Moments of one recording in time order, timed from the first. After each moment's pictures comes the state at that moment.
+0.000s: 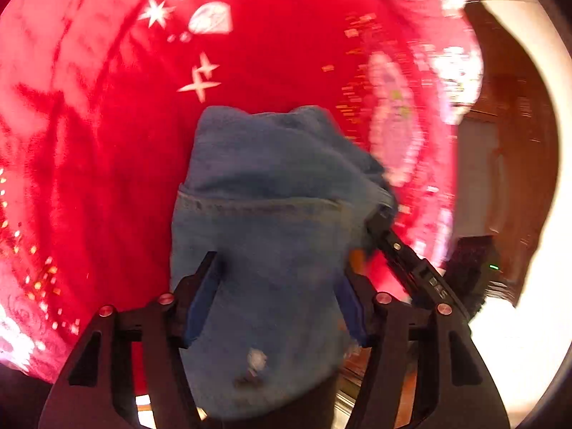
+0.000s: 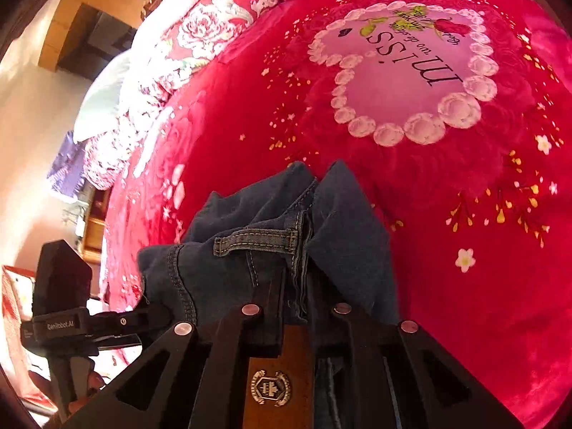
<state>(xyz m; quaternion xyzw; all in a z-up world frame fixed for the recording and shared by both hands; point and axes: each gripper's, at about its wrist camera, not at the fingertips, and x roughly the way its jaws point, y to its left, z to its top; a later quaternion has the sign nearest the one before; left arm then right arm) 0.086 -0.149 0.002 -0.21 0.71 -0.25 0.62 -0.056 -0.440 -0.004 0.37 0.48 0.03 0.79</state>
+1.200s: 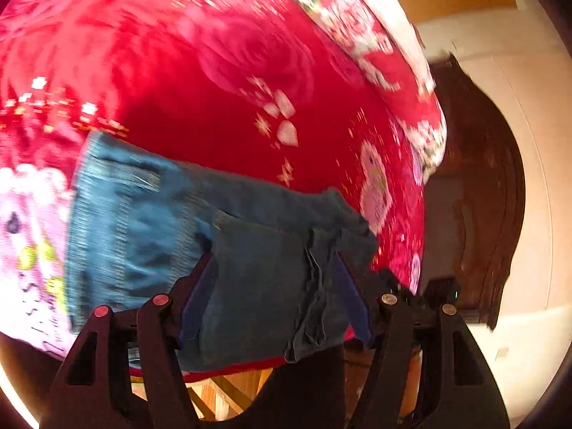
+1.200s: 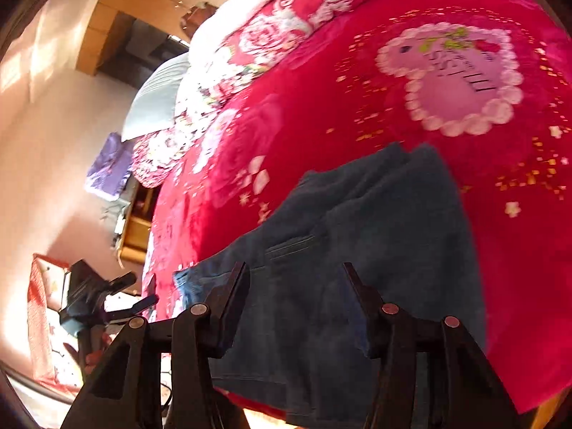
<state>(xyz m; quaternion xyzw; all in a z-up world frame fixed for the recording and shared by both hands) 0.085 -0.044 0.042 -0.26 0.64 -0.25 0.68 -0.072 -0.410 0.028 0.36 0.47 0.05 0.80</state>
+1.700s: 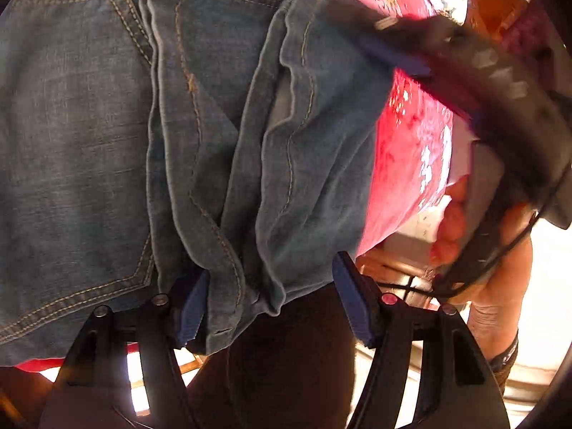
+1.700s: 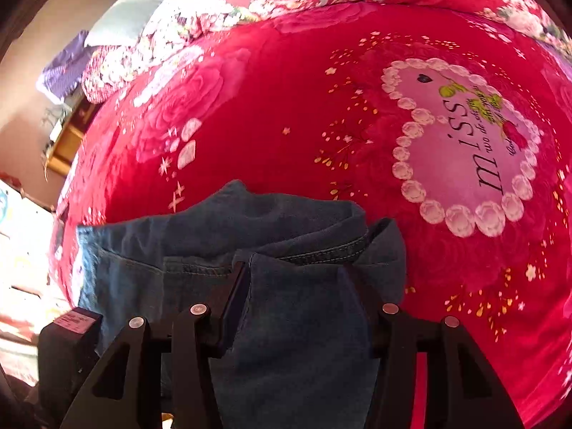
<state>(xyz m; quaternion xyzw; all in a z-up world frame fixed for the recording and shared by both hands) 0.006 -0.236 -0.052 -0.16 0.77 -0.30 0.54 0.019 -0.375 -0.001 0.09 0.60 0.07 0.79</state>
